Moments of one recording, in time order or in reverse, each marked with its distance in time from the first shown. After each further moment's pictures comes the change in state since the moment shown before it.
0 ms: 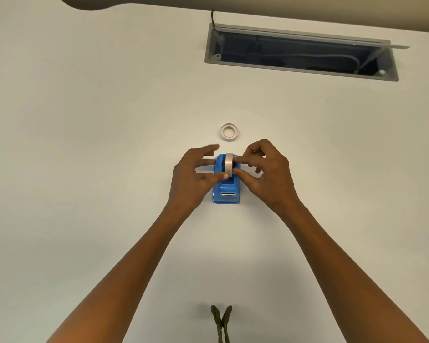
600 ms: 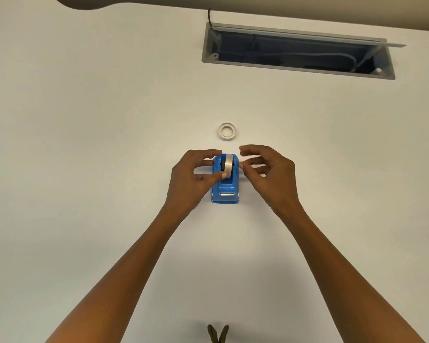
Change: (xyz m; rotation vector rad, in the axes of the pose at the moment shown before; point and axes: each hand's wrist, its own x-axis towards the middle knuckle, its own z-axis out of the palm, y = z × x) left_hand -0.002 -0.004 -0.001 -0.044 -0.026 0.048; right_hand -0.007 -0.006 -0.003 0.315 0.093 0.239
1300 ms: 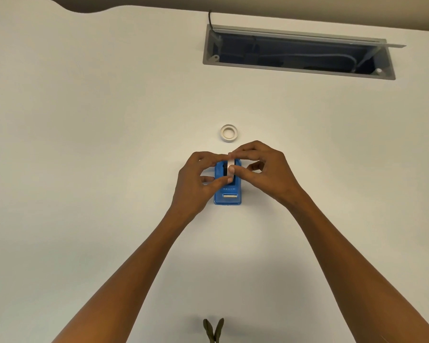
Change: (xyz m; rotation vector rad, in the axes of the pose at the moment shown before) left_hand 0.000 -0.006 0.003 0.023 -0.029 0.079; right_hand 0.020 -0.003 -0.001 -0.023 -0.227 -0.018
